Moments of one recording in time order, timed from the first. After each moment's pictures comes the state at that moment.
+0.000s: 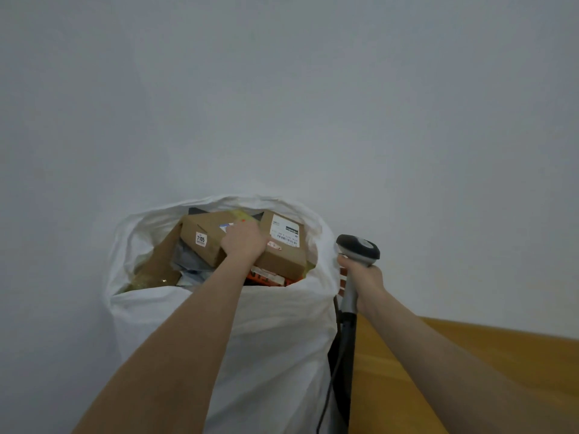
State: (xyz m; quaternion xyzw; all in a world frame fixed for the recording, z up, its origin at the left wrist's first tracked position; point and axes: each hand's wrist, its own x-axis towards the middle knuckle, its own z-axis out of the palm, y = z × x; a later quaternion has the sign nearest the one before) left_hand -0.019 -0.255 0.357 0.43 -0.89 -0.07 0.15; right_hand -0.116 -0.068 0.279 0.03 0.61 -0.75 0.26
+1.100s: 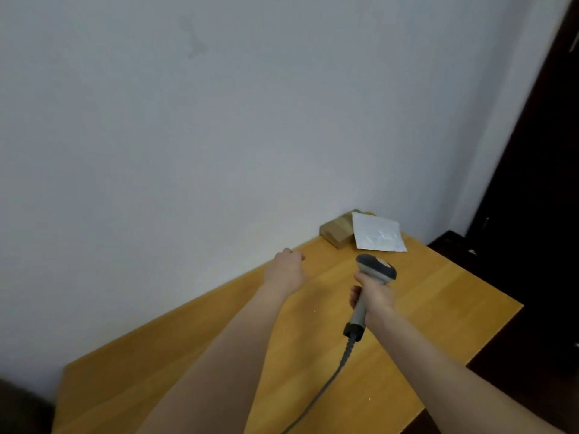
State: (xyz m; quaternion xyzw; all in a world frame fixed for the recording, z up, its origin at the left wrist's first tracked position) left_hand -0.297 0.413 0.212 -0.11 -0.98 -0.12 -0.05; right_hand -0.231 0.574 0.179 0.41 0.48 -0.78 -0.02
